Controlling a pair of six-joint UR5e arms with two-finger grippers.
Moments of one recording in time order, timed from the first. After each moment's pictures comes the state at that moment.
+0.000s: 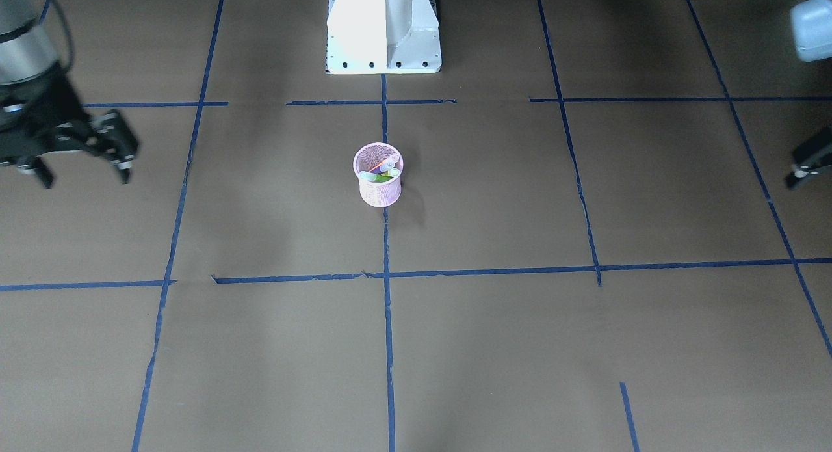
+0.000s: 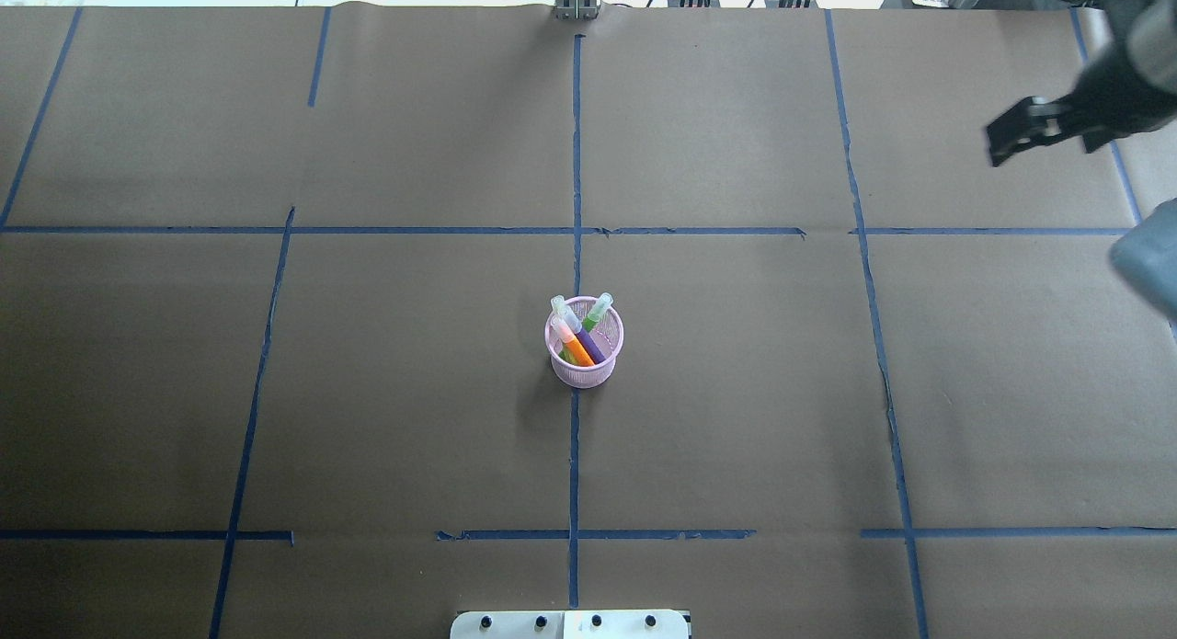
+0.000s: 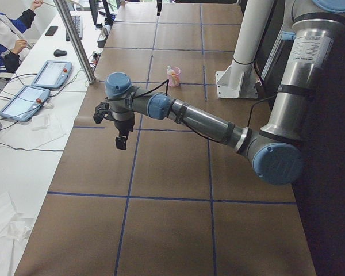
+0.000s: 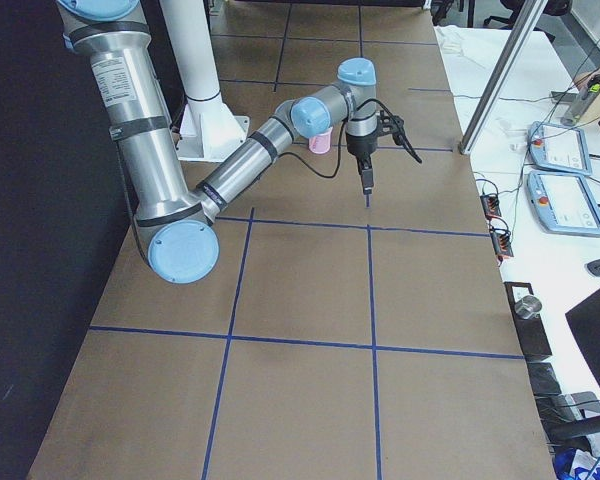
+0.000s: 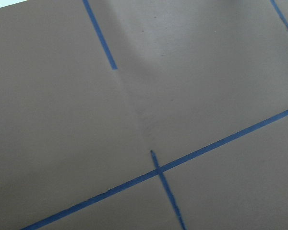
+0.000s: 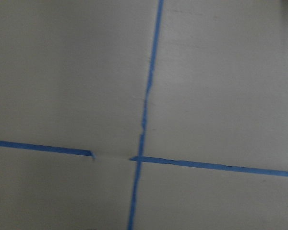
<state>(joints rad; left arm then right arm) -1.48 -1.77 -1.71 -1.44 -2.35 -0.13 1.18 -1.33 1.99 -1.78 2.13 0.46</state>
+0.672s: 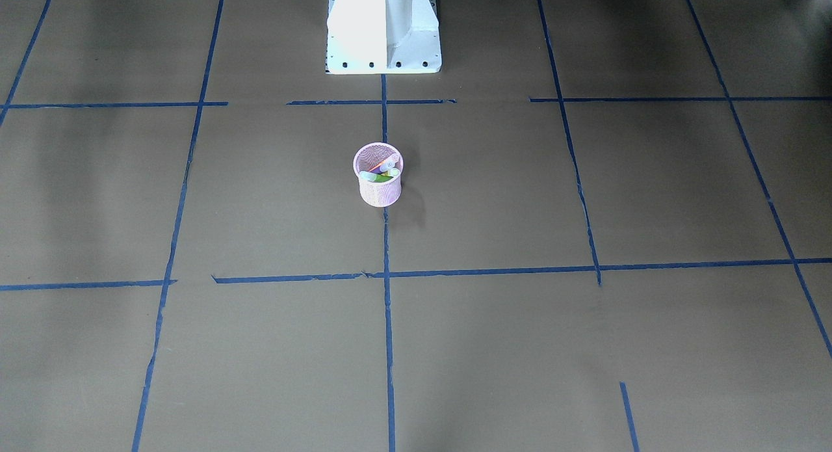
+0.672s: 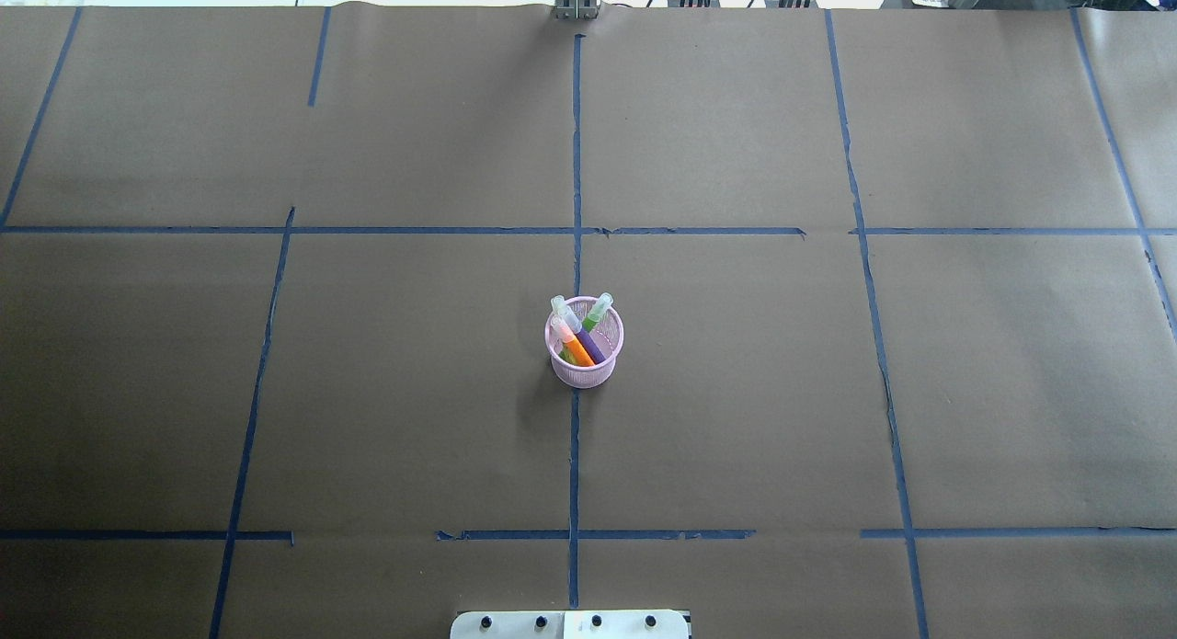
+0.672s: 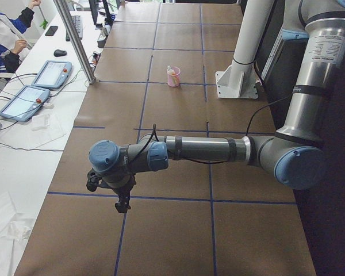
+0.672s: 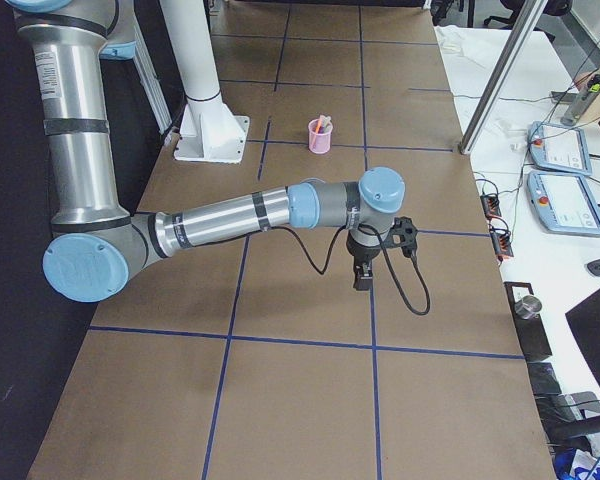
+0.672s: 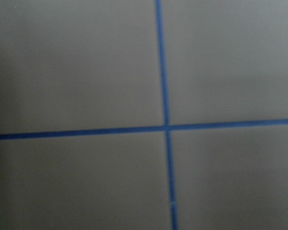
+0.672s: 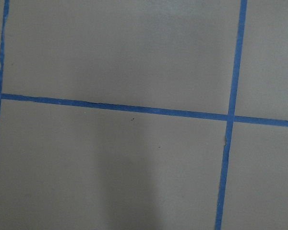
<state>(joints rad) -1.67 -1.73 -1.39 -1.42 -2.37 0.25 1.49 -1.50 1.74 -1.73 2.42 0.03</state>
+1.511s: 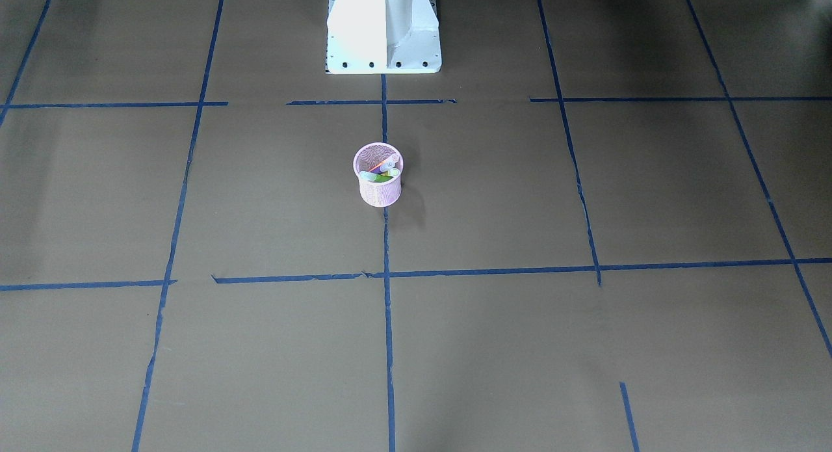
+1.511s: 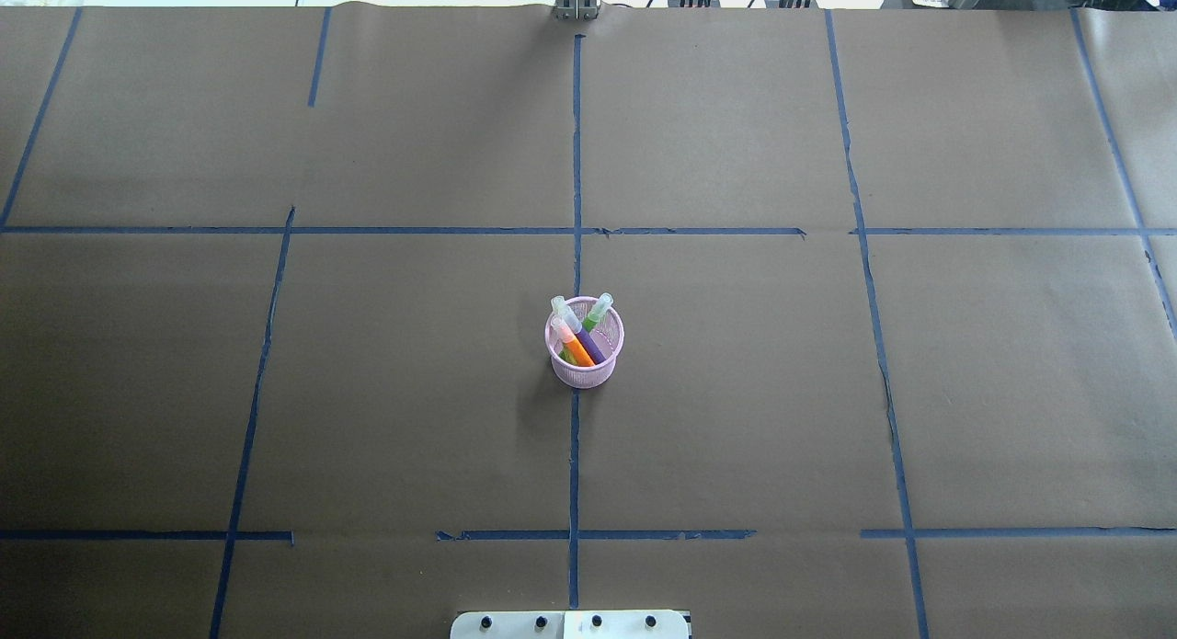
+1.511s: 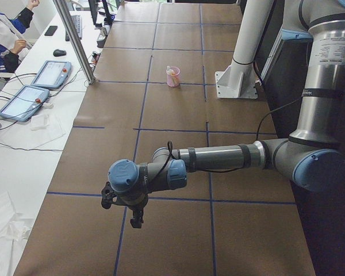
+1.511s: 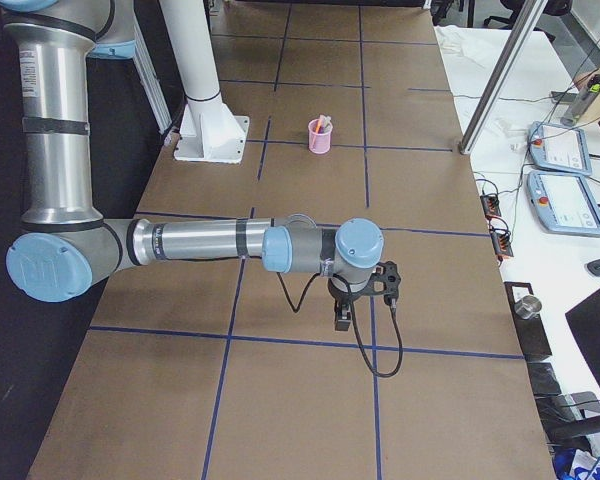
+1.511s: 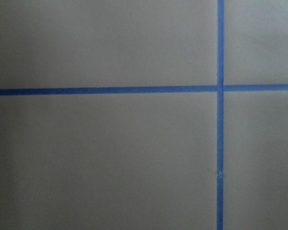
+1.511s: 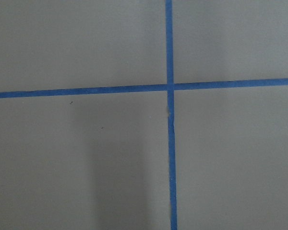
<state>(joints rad) -1.67 -1.64 -1.47 -1.52 -2.36 0.15 1.59 -1.59 1.65 -1.65 2.43 0.02</state>
